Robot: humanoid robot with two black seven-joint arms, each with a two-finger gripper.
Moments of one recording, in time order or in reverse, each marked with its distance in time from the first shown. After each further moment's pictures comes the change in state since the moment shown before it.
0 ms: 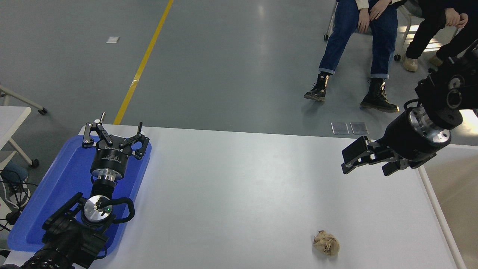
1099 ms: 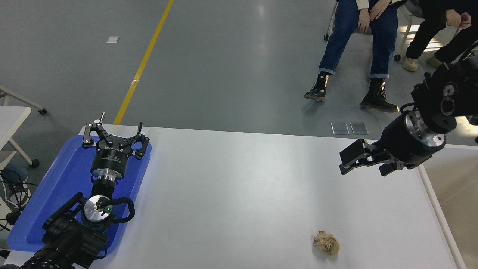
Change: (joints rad) left arm 0.000 0.000 0.000 0.000 0.000 0.000 -0.001; right arm -0.090 0.011 0.009 -0.014 -0.008 -0.080 -0.001
